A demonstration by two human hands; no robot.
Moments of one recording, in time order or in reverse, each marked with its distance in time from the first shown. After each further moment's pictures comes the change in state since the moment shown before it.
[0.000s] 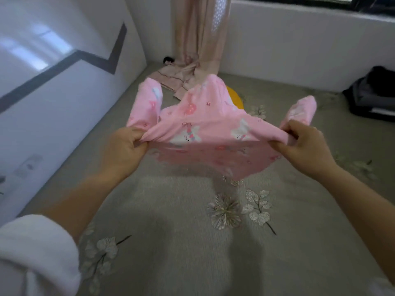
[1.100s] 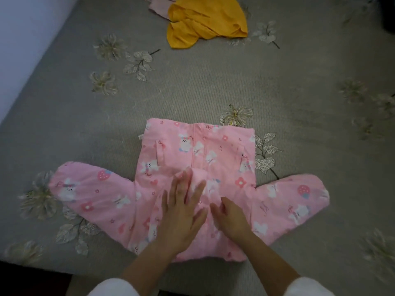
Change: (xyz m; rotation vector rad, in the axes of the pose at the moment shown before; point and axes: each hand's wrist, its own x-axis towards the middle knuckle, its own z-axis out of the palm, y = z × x) left_hand -0.253 0.026 0.193 0.050 -0.688 -0.142; right_hand -0.239 0.055 0.253 0.222 -0.681 0.629
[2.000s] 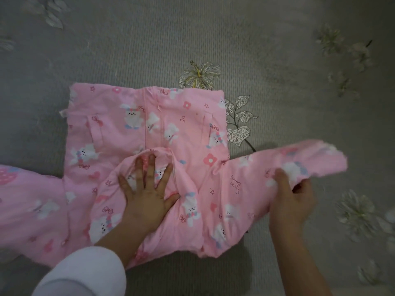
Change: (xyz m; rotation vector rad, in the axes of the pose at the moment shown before) left_hand 0.058 -0.040 0.114 0.316 -0.034 0.061; right_hand -0.012 0.057 -0.089 0.699 1.084 0.229
